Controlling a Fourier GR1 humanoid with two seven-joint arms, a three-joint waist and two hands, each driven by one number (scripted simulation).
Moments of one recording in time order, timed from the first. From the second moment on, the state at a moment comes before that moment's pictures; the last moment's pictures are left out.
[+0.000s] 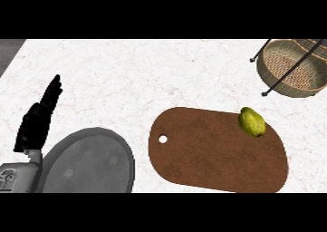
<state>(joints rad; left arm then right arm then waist) -0.16 0.30 0.03 -1.45 -0.14 0.09 0.06 -1.06 -0.72 0.00 -0.55 0.65 0.01 0.02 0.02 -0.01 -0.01</state>
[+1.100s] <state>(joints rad) -0.17 0.28 0.06 -1.44 -0.16 0.09 0.06 -1.08 -0.83 -0.29 -0.43 0.45 -0.02 -0.04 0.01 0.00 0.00</state>
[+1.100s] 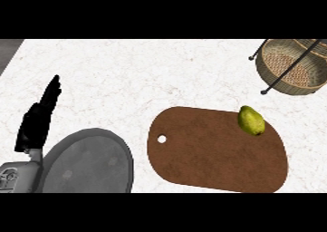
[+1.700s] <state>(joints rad) -0.16 0.27 0.07 -1.44 -0.16 0.08 0.05 -0.87 -1.09 -0.46 -0.35 0.29 0.26 -0.18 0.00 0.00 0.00</state>
